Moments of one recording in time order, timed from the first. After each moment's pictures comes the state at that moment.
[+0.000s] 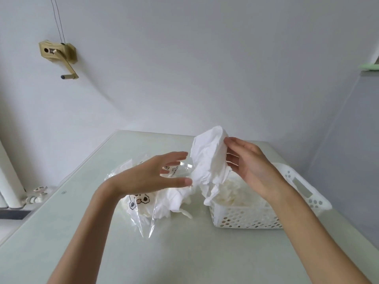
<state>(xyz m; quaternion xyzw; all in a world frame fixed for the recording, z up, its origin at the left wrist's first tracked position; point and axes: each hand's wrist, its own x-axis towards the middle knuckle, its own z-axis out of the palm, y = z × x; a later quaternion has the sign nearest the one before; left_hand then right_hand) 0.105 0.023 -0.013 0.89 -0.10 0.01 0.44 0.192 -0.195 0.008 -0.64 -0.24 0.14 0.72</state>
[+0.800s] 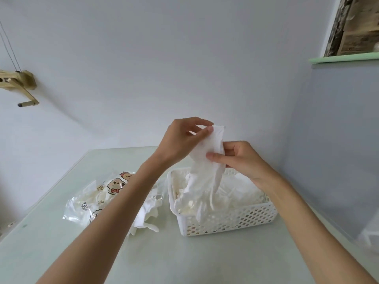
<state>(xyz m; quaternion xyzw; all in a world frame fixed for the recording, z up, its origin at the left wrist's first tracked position) 0.194 -0.109 0.052 0.83 -0.14 0.24 0.48 0.219 -0.279 0.023 -0.76 -0.26 0.04 0.59</state>
